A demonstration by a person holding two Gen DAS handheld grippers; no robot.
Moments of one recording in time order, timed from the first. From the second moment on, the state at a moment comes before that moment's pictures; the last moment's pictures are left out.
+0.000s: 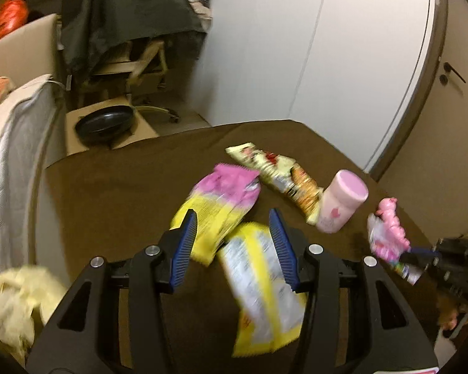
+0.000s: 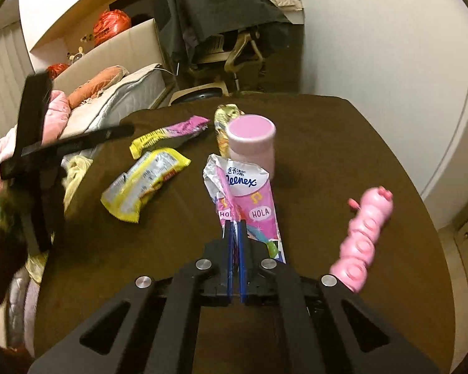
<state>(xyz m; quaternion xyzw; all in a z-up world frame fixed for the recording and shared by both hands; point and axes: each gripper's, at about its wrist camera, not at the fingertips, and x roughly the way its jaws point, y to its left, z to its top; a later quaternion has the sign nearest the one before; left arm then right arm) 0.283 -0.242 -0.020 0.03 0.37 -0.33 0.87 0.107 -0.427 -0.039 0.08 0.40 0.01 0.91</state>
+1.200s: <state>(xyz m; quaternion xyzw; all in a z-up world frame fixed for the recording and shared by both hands) 0.229 -0.255 0.000 -0.01 0.42 -0.28 0.87 0.086 -0.423 -0.028 0.11 0.36 0.03 0.92</state>
